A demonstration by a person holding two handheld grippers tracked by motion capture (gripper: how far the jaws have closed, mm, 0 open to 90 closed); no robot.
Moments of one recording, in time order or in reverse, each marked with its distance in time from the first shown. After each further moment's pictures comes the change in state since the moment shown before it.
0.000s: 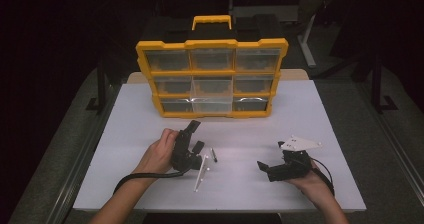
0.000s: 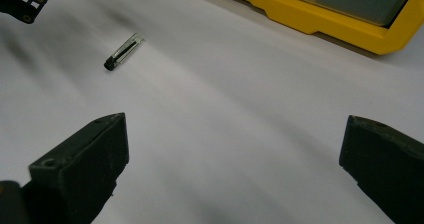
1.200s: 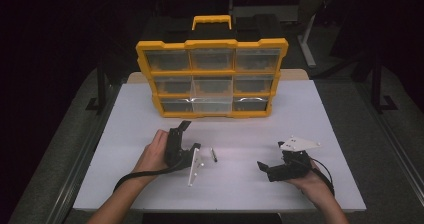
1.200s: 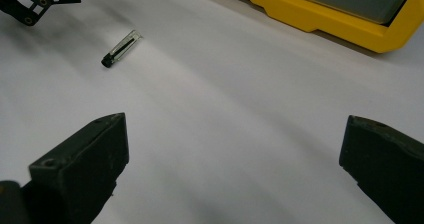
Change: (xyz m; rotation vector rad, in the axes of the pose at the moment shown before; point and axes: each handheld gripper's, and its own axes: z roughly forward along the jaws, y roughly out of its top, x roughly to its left) left arm -0.010 -0.020 0.003 0.039 -0.071 -0.241; right arm 0.000 -0.001 0.001 0.003 -0.006 -0.007
